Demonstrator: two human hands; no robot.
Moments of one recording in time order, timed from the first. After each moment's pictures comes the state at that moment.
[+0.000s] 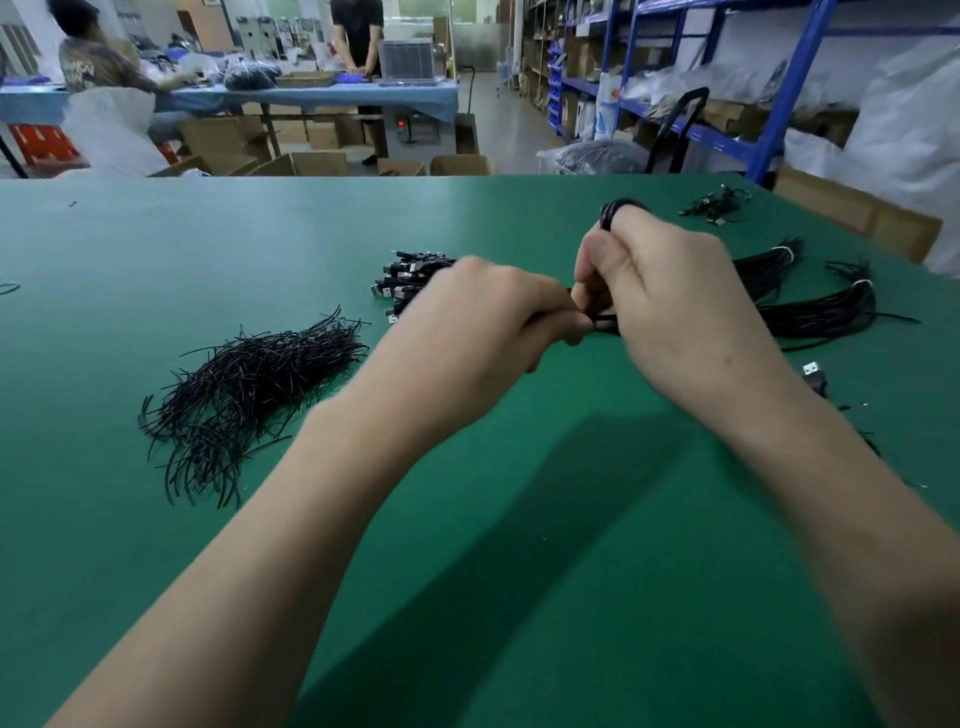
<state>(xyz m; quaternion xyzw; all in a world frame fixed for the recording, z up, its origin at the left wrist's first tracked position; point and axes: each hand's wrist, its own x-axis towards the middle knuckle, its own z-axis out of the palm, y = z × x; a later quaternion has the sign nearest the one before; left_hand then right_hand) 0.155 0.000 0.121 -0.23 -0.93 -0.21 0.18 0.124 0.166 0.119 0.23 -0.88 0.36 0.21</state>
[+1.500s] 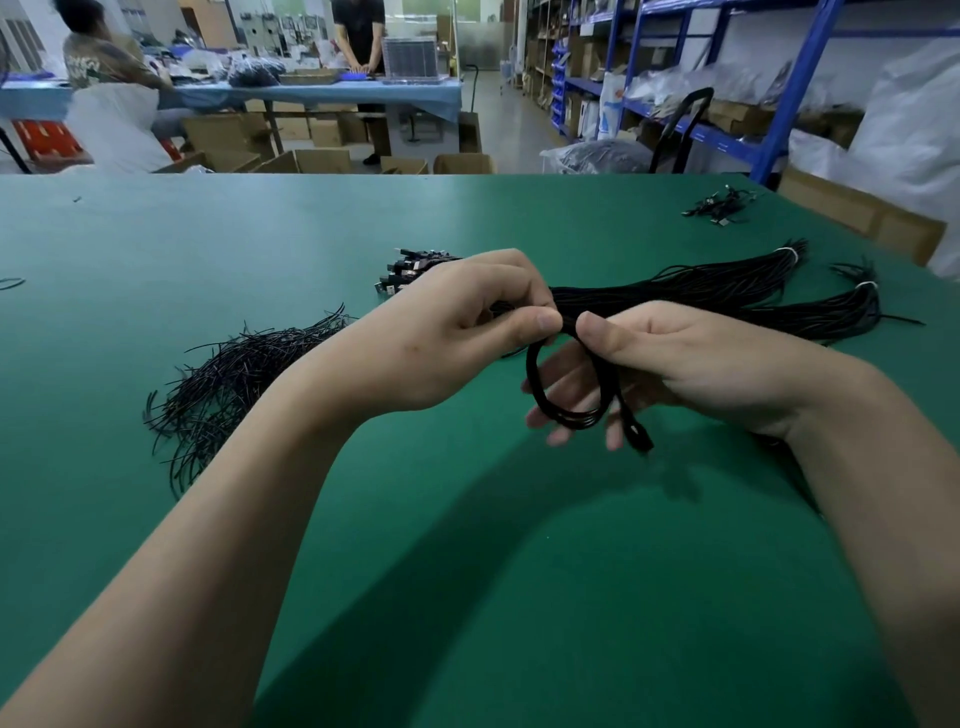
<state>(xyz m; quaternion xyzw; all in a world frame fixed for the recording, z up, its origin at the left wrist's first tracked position) 0.153 -0.029 0.121 -0.30 -0.88 -0.36 0.07 0.111 0.193 0.105 0.32 -0.75 0.50 -0.29</state>
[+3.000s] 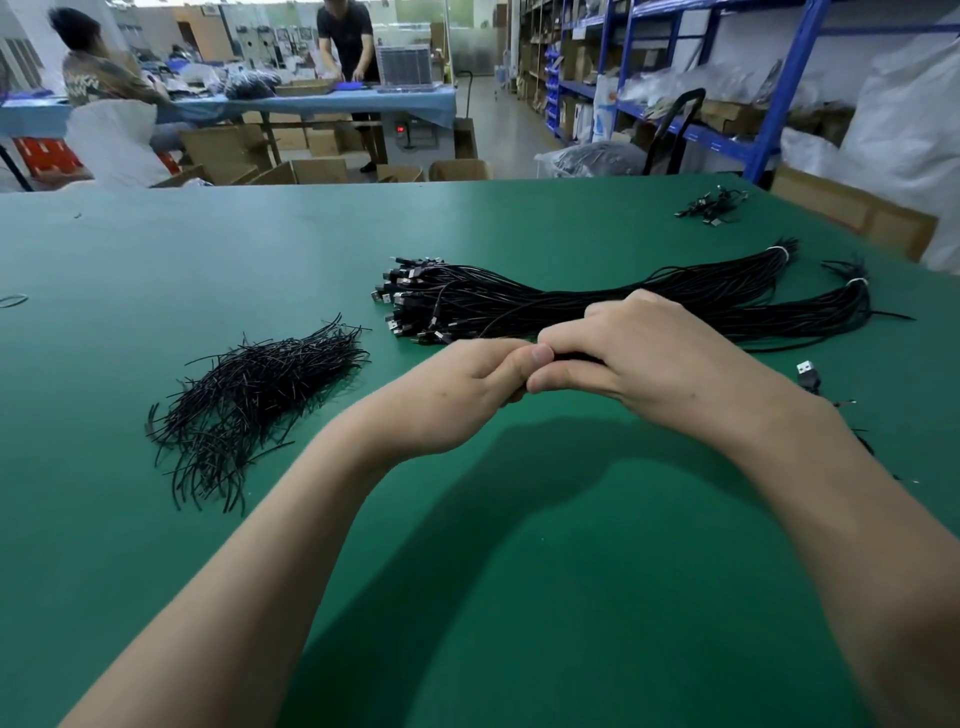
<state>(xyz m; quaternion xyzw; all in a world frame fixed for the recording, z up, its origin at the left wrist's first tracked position) 0.143 -0.015 0.079 -0.20 -0.90 -0.40 -0.02 0.112 0.177 0.105 0.39 -0.91 0.08 0.13</state>
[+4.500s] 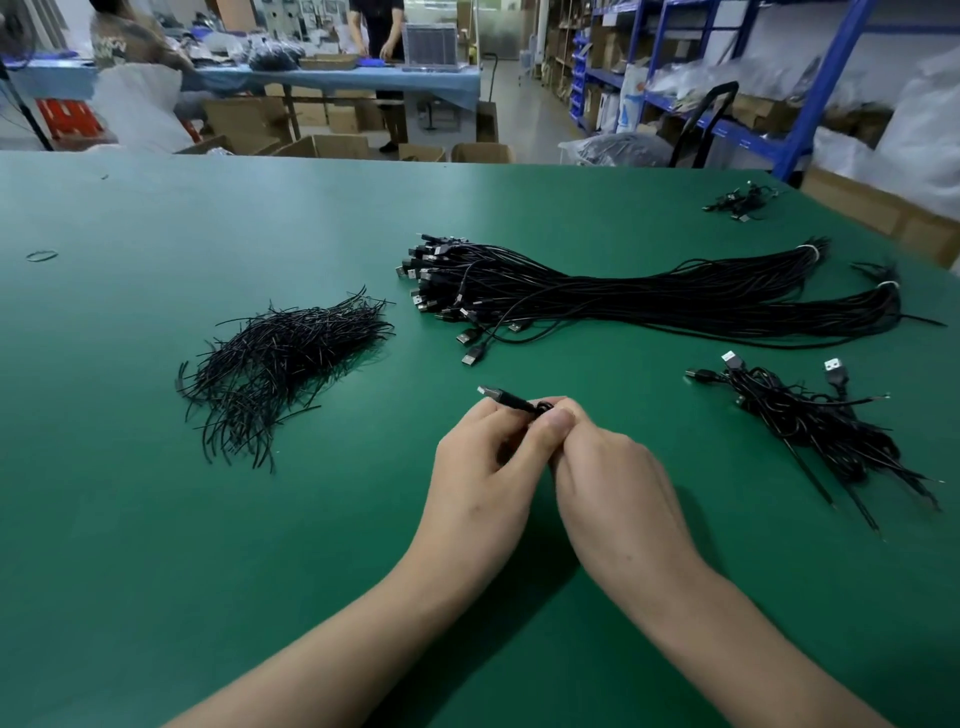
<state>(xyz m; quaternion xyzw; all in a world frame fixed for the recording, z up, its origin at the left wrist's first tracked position) 0.213 0.017 0.008 -0.02 -0.79 -0.59 0.17 0.198 0.136 0.020 0.20 -0.94 0.26 0.11</state>
